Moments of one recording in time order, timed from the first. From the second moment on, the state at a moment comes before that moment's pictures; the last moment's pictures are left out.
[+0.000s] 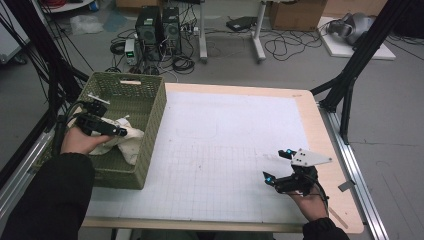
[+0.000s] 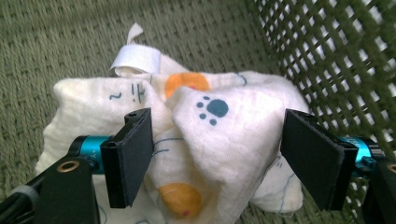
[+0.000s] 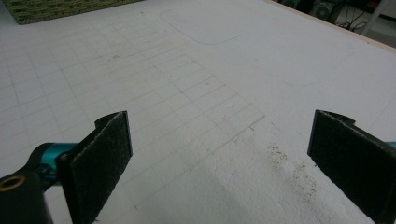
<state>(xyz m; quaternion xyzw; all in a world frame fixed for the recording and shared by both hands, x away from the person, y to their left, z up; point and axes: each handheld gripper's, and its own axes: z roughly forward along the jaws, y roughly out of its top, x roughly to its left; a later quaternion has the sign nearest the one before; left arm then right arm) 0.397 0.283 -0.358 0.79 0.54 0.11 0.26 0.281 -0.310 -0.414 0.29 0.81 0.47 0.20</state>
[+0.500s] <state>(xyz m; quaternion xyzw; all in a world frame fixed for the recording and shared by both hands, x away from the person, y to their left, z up) 0.405 0.276 -0.386 0.82 0.54 0.10 0.15 0.280 -0.311 -0.414 0.29 0.81 0.48 0.20</state>
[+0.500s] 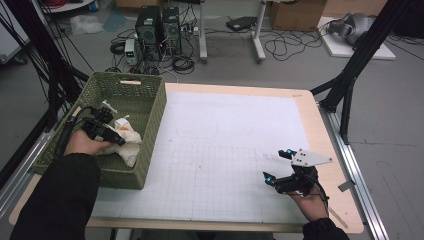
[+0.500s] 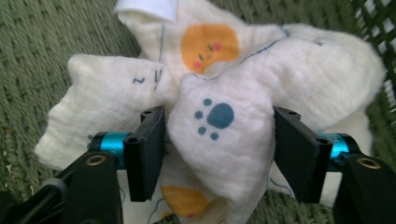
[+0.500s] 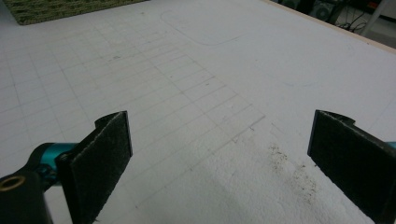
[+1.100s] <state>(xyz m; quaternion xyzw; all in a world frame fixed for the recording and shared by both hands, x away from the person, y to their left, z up) 0.403 0.266 -0.399 0.84 0.51 0.15 0.08 0.279 -0.309 -0.413 0.28 0.81 0.48 0.20</state>
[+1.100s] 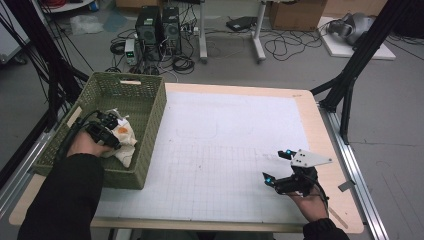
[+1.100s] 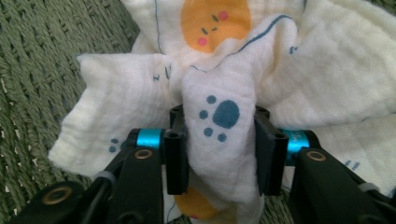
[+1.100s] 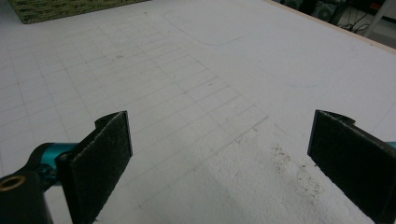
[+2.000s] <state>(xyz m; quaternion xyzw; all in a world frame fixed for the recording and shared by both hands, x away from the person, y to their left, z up) 0.390 0.294 -0.369 0.79 0.56 0.08 0.24 0.279 -0.312 -0.412 0.29 0.80 0.48 0.20</state>
